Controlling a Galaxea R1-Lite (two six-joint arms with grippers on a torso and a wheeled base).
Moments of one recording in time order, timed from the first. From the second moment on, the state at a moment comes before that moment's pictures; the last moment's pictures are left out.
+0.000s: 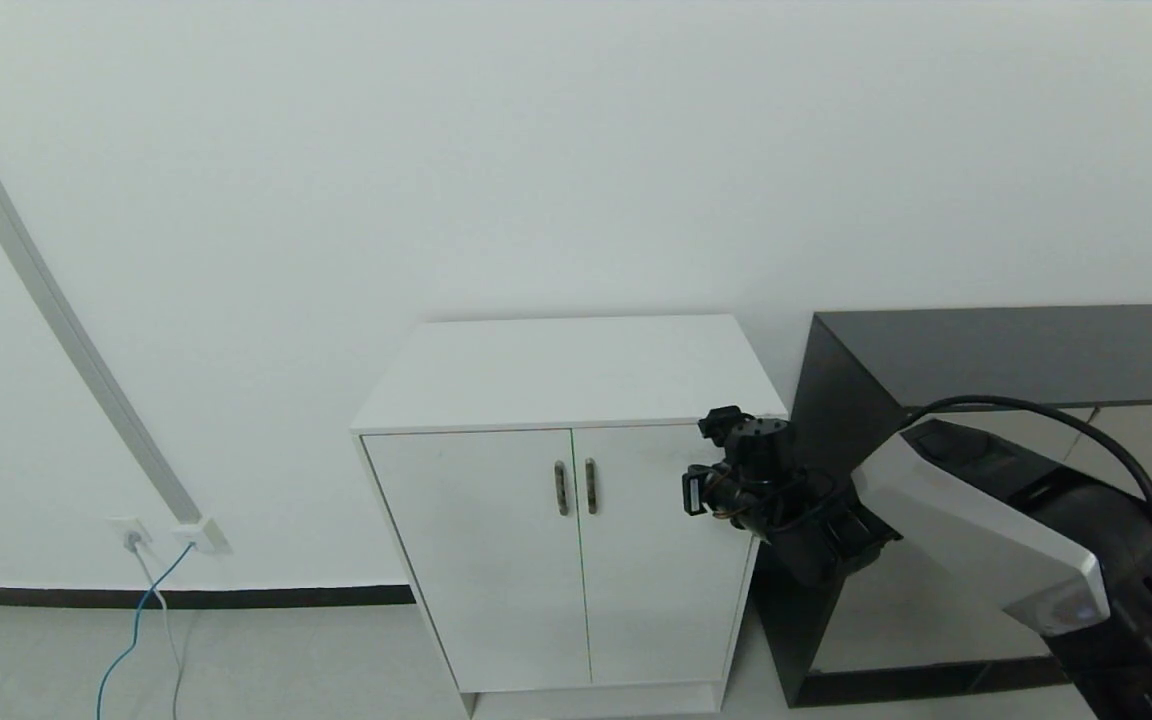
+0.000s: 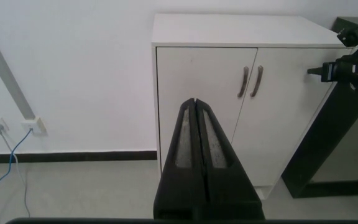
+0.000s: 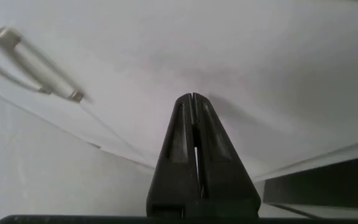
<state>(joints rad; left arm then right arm) 0.00 0.00 0.00 0.00 0.03 -0.02 0.49 2.56 -1.43 -0.79 -0.10 0.11</state>
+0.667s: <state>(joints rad) 0.00 0.00 0.00 0.00 0.03 -0.02 0.53 2.22 -0.89 -0.94 -0.16 0.17</state>
